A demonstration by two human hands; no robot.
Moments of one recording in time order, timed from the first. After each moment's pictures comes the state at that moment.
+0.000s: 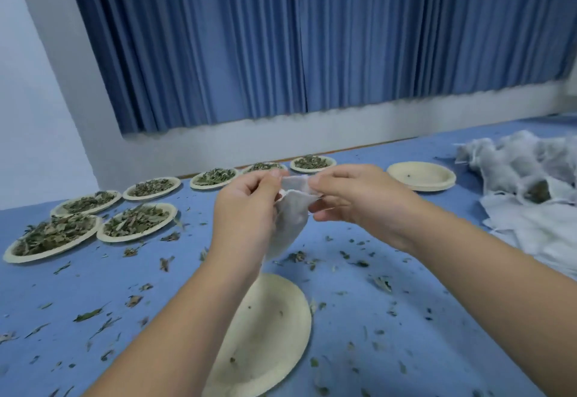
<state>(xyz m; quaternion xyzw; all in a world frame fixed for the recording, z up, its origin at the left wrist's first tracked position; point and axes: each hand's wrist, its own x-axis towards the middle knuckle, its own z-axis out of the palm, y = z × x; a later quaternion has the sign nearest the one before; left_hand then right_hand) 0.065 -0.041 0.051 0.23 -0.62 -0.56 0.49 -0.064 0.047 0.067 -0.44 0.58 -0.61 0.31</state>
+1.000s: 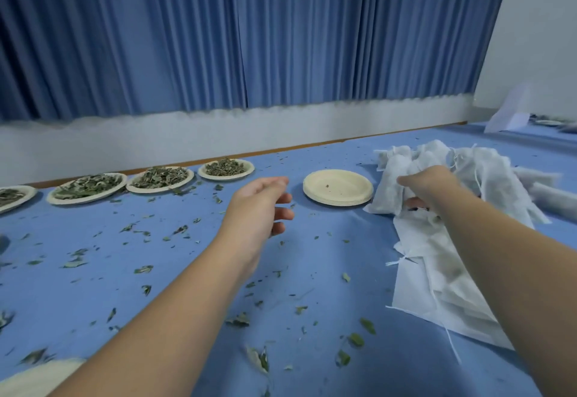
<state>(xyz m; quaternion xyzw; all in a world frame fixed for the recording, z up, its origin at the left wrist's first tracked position) -0.147 -0.030 0.024 0.23 -0.61 -0.69 0.32 -0.412 0.117 0.026 -0.08 0.87 -0.48 0.03</state>
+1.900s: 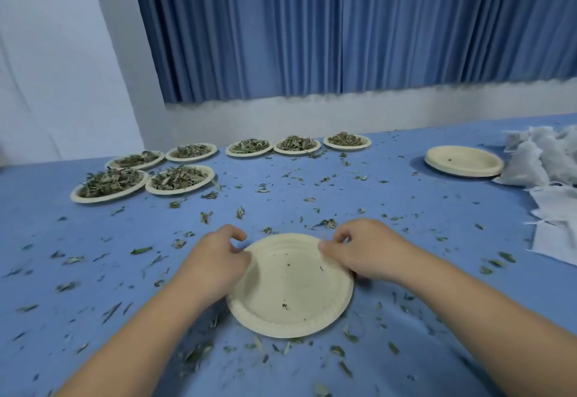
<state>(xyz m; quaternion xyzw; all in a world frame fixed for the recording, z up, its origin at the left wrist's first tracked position) 0.165 -0.081 -0.030 0.48 -0.80 -0.30 0.17 -0.030 0.037 -0.013 -0.48 0.83 -0.23 0.17</state>
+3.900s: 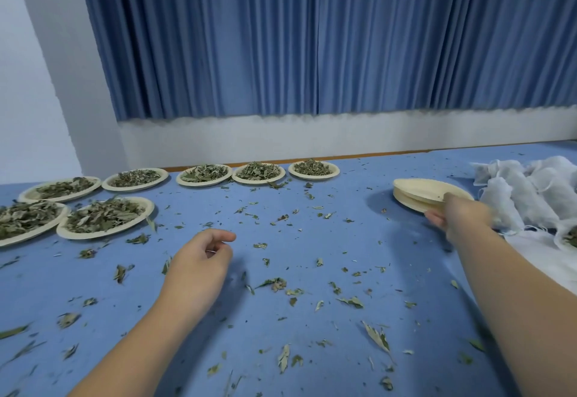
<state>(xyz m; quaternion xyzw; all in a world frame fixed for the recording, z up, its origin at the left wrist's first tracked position) 0.053 -0.113 -0.031 0.42 -0.70 -0.43 0.39 -0.347 0.009 -0.023 0.05 0.61 -0.78 0.11</state>
